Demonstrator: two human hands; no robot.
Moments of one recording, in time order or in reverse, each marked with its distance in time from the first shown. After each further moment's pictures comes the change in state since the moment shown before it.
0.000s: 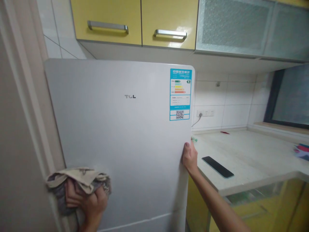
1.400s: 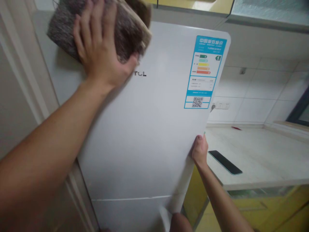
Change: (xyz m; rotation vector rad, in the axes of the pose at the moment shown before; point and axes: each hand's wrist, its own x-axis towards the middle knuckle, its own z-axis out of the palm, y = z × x) left_hand 0.380 0.146 0.008 0.095 -0.057 0.399; right_hand 0.000 0.008 0.001 0.048 0.004 0.000
